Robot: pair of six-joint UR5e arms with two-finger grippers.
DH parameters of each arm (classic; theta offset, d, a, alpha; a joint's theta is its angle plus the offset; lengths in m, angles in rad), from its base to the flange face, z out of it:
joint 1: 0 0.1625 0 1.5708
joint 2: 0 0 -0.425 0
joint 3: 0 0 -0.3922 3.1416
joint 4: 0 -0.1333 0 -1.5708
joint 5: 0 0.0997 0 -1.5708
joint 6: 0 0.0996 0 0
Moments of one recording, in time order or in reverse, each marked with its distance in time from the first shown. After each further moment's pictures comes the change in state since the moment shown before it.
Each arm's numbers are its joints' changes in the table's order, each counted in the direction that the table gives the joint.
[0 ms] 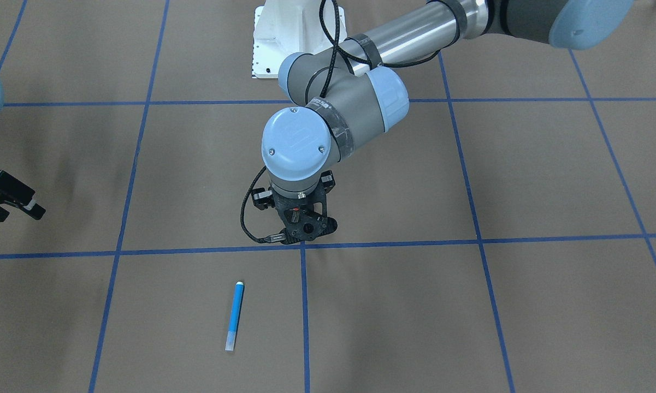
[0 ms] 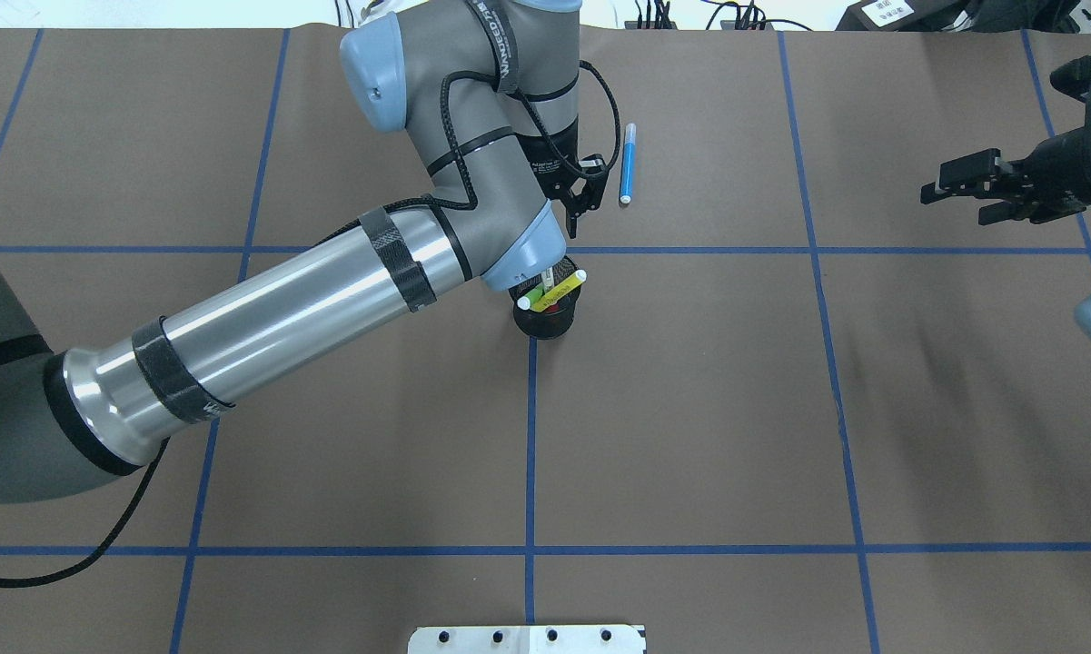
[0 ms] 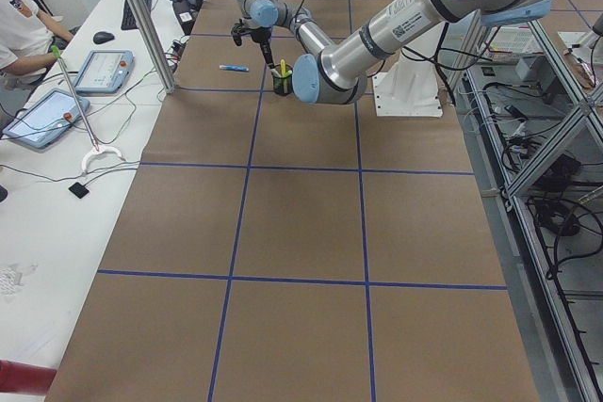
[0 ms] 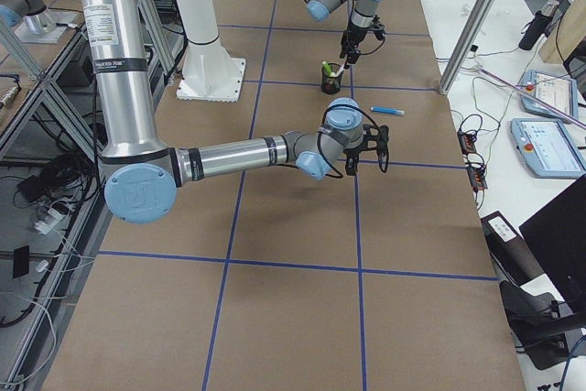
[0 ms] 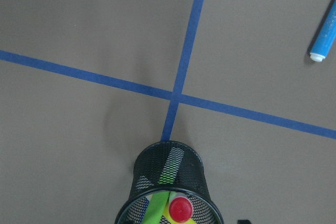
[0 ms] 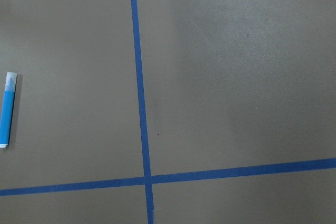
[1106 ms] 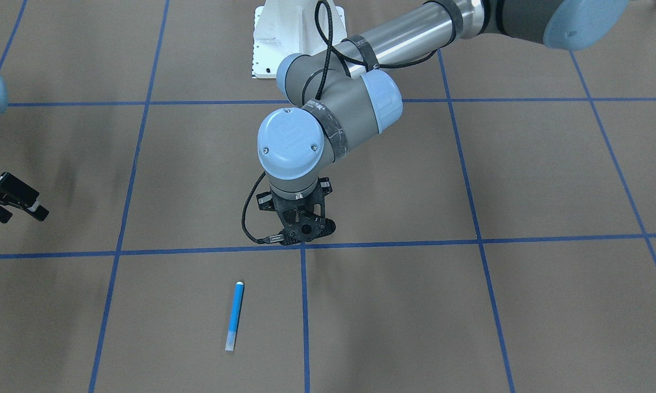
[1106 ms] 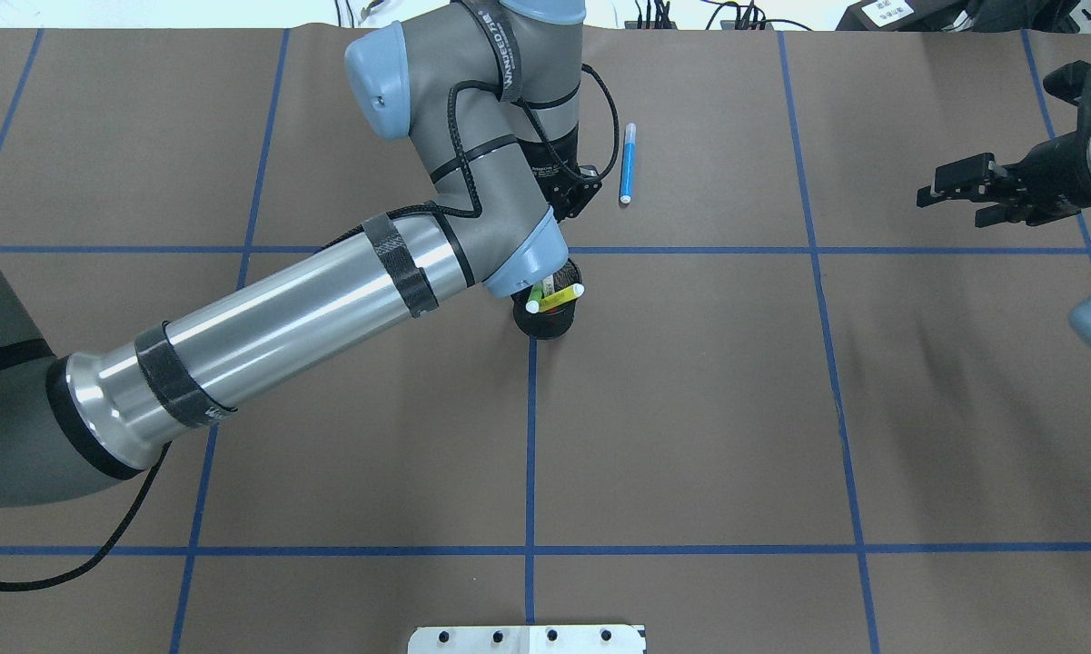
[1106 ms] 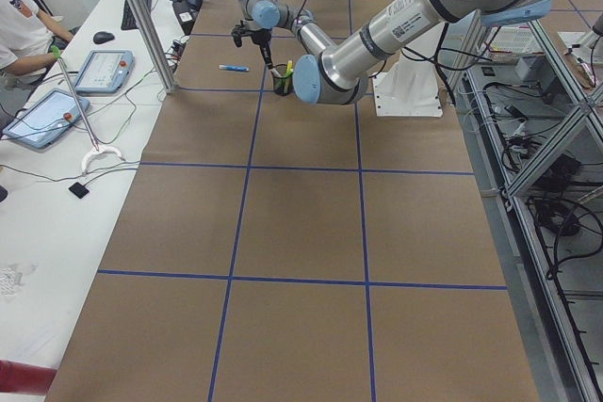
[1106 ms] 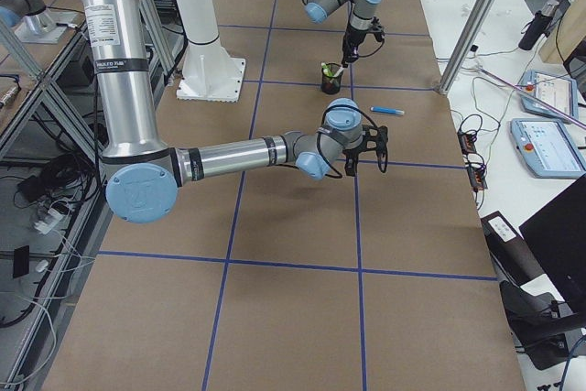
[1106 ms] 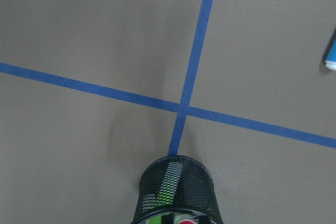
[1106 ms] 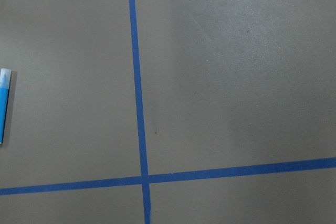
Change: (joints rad) left arm 0.001 0.001 -0.017 0.003 0.036 -0.003; right arm -0.012 0.000 -0.004 0.000 -0.021 -0.001
